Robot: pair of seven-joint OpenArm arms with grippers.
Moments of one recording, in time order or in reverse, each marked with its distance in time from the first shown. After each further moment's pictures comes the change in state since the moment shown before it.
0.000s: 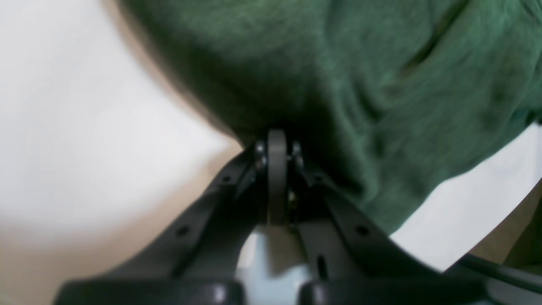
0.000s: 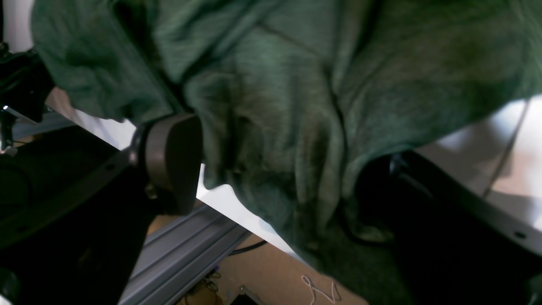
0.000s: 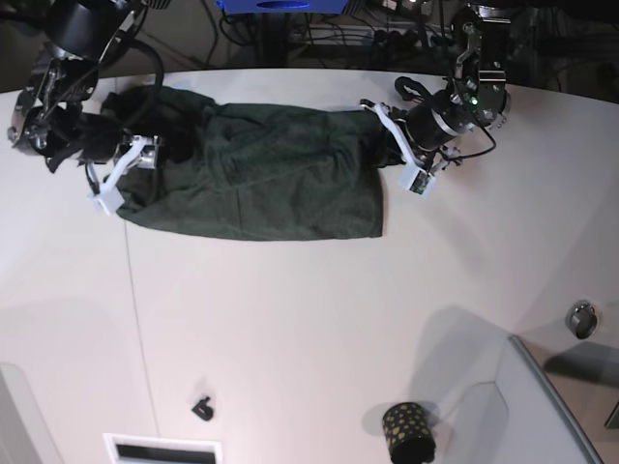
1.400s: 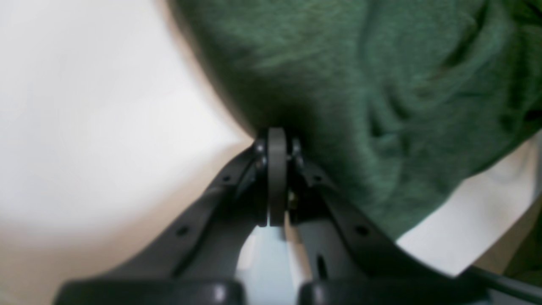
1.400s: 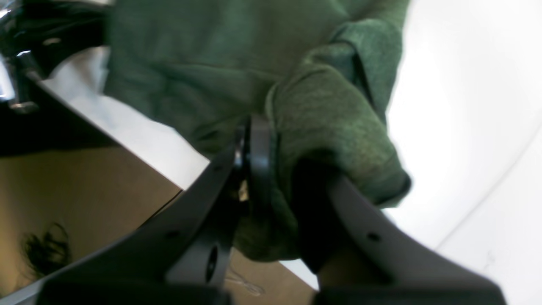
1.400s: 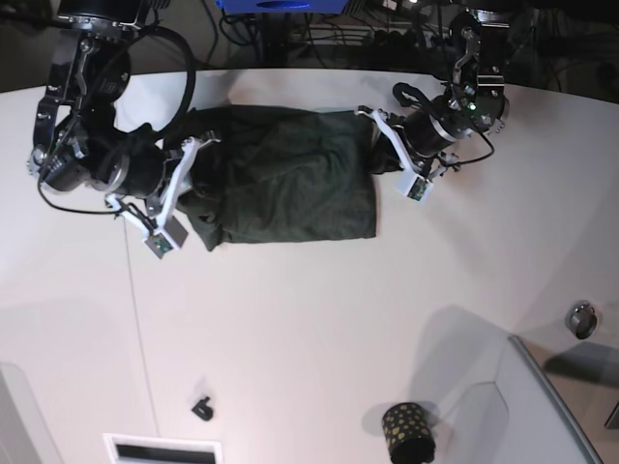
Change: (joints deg) left arm -1.1 1.0 0.4 0.1 0.0 0.1 0.2; right arm -6.0 -1.9 -23.5 30.5 -3.5 -0.7 1.0
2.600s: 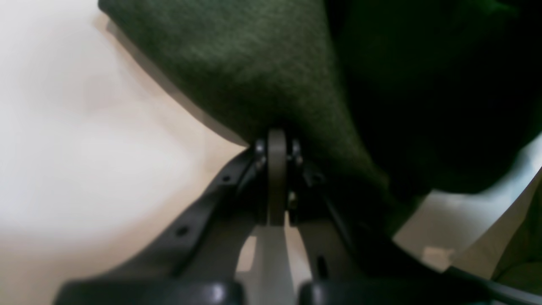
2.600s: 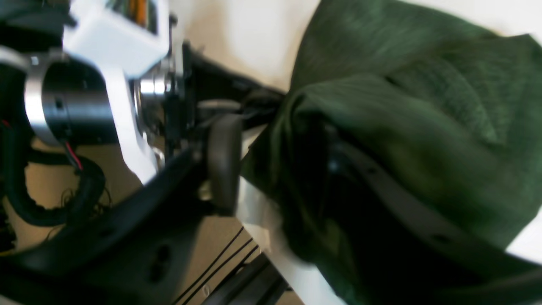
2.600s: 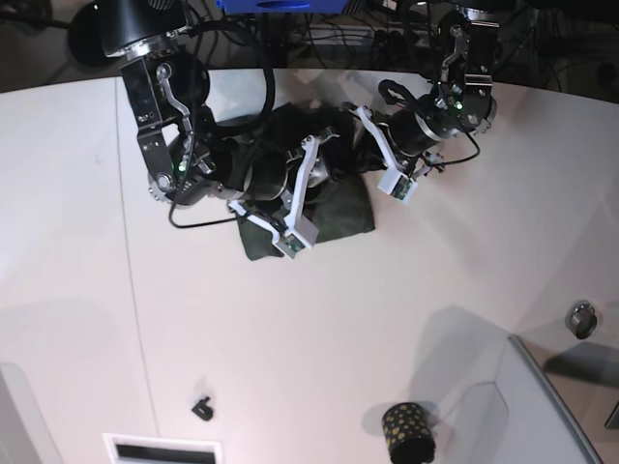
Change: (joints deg) left arm 0.2 0.8 2.7 0.8 0.0 0.2 0.0; right arm 5.0 1.0 -28.3 -12.6 0.0 -15.2 14.9
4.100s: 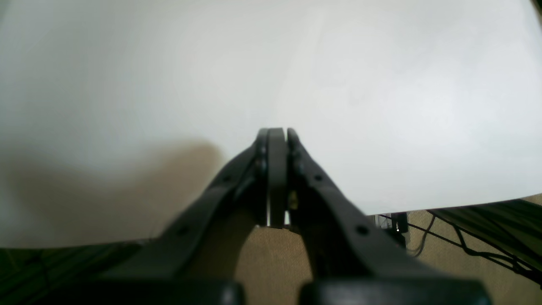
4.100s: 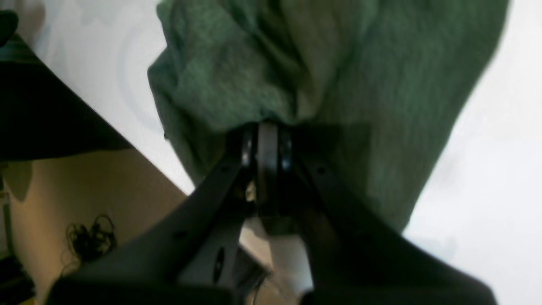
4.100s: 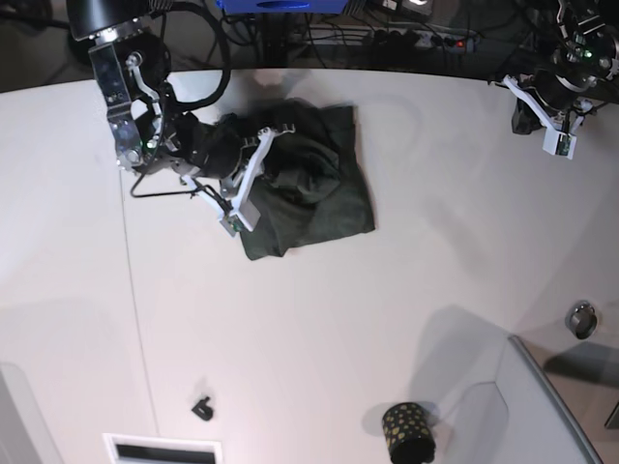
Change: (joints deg) left arm 12.5 -5.1 -34.9 10.6 -0.9 -5.1 7.3; right arm -3.8 7.0 1.6 -4.4 0.2 -5.7 10.7
